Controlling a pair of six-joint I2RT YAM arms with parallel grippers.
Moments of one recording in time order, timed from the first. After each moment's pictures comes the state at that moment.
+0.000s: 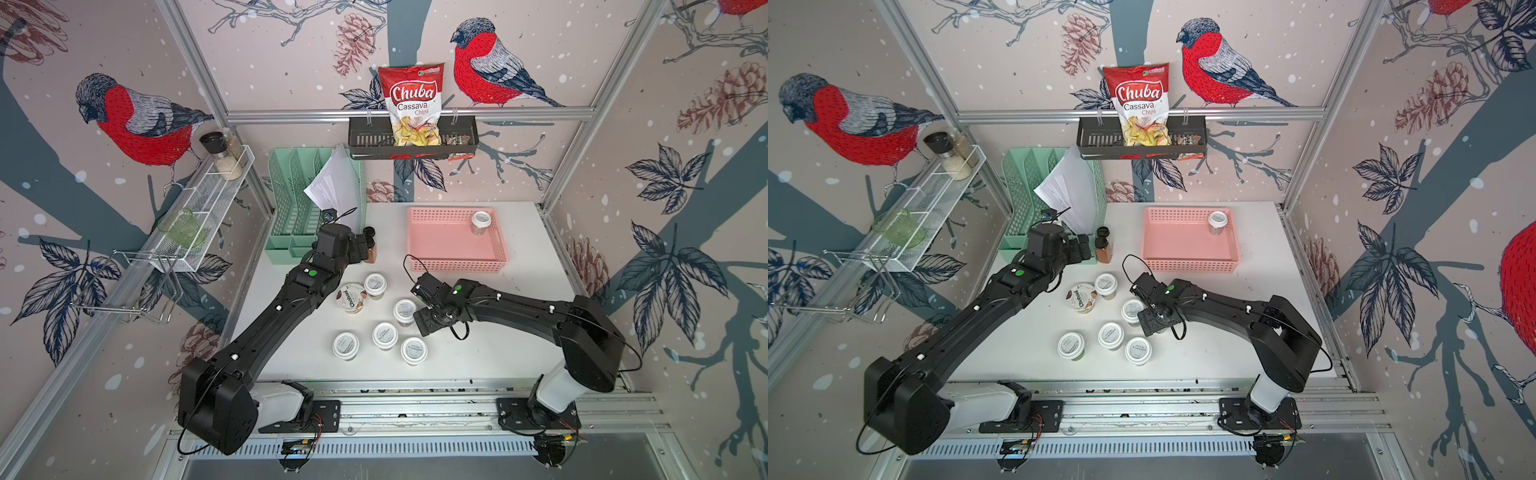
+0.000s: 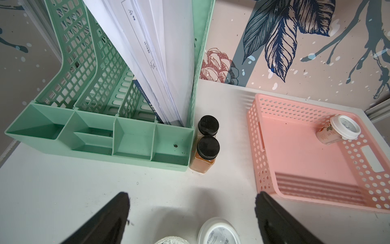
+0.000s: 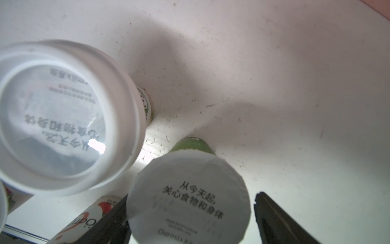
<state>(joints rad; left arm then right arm) -0.42 1.27 1.06 -0.33 -0.31 -0.38 0.97 1.64 1.10 -0.76 0.15 0.43</state>
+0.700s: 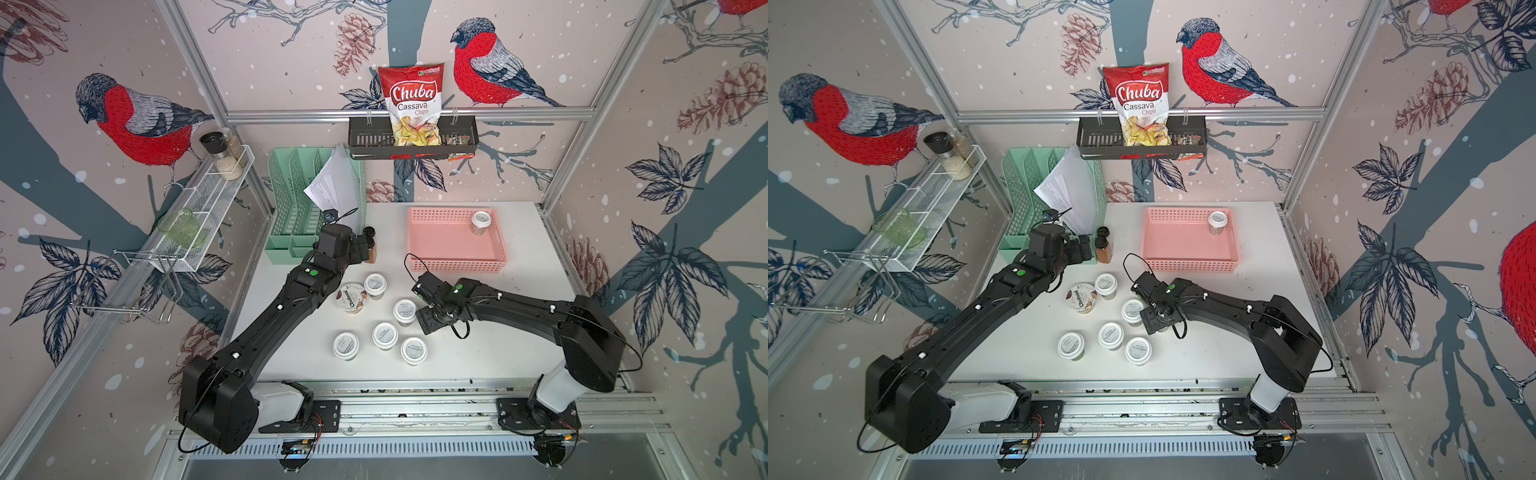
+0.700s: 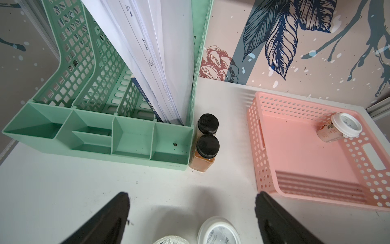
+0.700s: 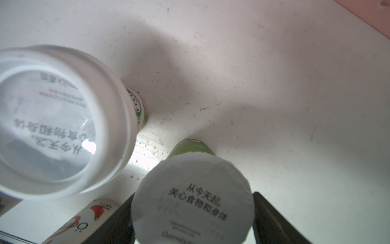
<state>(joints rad) -0.43 1.28 1.06 -0.33 -0.31 -0.38 0.96 1.63 1.10 -0.76 0.17 0.42</state>
